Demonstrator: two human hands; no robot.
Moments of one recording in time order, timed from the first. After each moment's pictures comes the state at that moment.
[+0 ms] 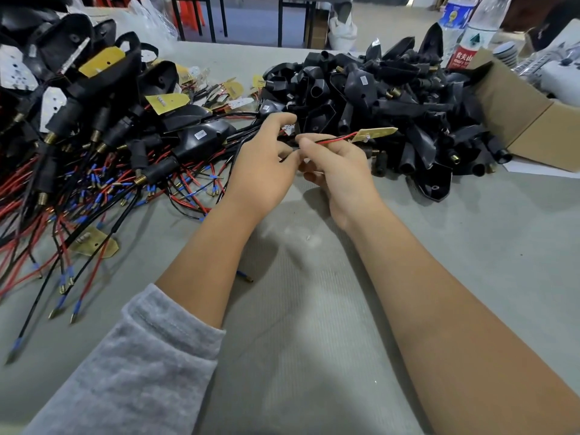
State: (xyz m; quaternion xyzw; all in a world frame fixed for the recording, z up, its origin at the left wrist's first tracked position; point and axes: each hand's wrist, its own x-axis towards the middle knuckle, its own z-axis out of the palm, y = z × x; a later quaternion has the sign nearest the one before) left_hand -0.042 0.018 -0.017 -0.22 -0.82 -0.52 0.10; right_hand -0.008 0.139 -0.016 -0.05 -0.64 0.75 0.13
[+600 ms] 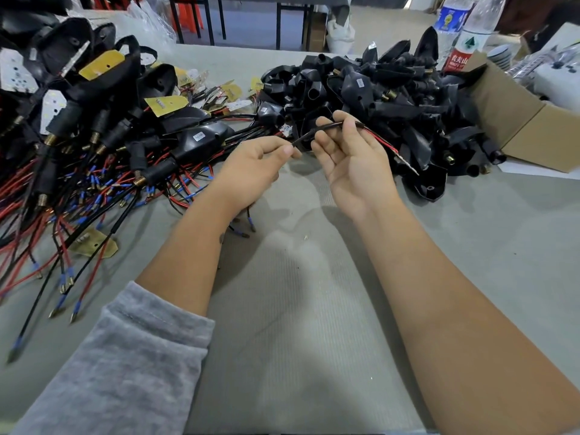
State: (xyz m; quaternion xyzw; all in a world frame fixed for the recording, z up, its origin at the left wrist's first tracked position) left_hand -0.045 0.002 -0.011 -0.20 -0.80 -0.57 -0.06; right_hand -0.008 0.153 -0.006 -0.02 -0.41 0.90 0.16
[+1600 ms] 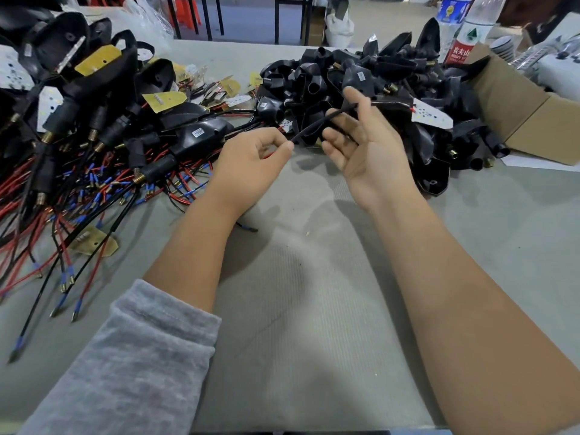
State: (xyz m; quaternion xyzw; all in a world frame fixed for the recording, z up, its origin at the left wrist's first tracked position) left_hand -0.044 0.001 -0.015 -0.24 -0.83 -0.50 0.09; right_hand -0.007 0.168 0.001 -0.03 -0.50 0.85 0.16
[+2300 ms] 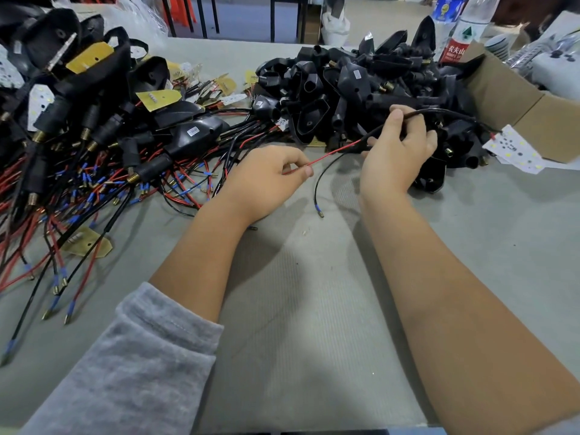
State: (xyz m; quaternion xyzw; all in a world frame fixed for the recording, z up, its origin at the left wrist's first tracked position) left_hand -0.040 0.017 -0.021 -0.29 -0.88 -0.37 0.03; right_hand -0.013 0.171 -0.008 -0.27 -0.61 0.63 0.40
